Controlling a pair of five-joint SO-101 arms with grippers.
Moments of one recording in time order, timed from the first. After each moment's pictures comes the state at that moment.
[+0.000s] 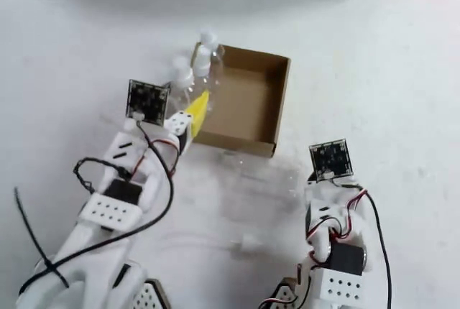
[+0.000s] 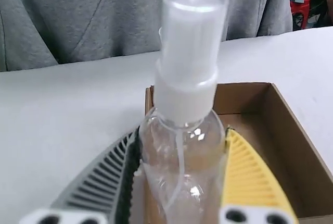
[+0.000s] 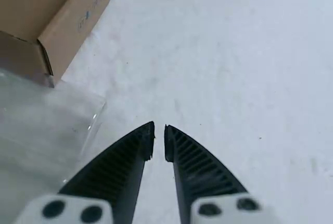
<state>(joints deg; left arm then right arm) 11.1 -40.9 72.5 -5.4 2.3 6.2 -98.8 94.9 47.6 25.8</state>
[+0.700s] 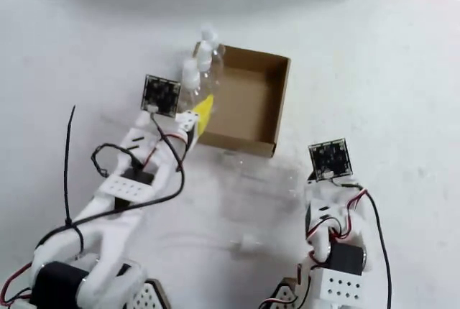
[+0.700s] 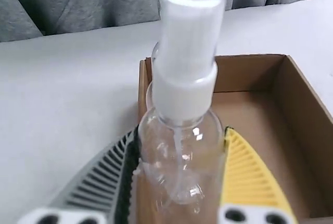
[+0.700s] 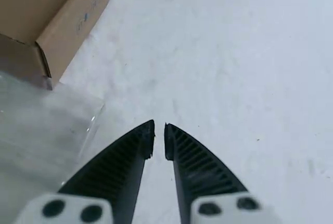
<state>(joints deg) 11.1 -21.3 69.4 -17.5 2.3 6.2 -98.8 95.4 46.4 26.0</state>
